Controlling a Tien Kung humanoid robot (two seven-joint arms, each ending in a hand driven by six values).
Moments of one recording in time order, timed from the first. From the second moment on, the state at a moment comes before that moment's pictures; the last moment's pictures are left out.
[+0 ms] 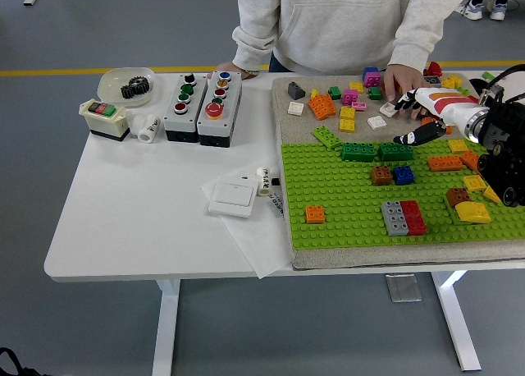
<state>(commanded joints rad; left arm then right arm) -0.29 0.12 -0.58 -0.27 1.09 0.04 0.33 1.11 -0.20 0.28 0.19 -1.49 -0.09 0.34</state>
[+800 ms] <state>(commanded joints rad) -0.30 0.11 -0.59 -0.27 1.11 0.04 0.33 1.05 -0.16 0.29 0.21 -1.48 -0.11 0.35</state>
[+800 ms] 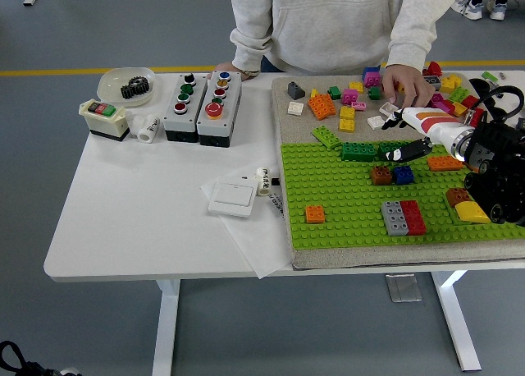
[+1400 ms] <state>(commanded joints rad) -0.30 0.11 -0.62 -0.27 1.15 0.02 0.33 1.02 -0.17 0.31 0.21 -1.47 -0.11 0.34</state>
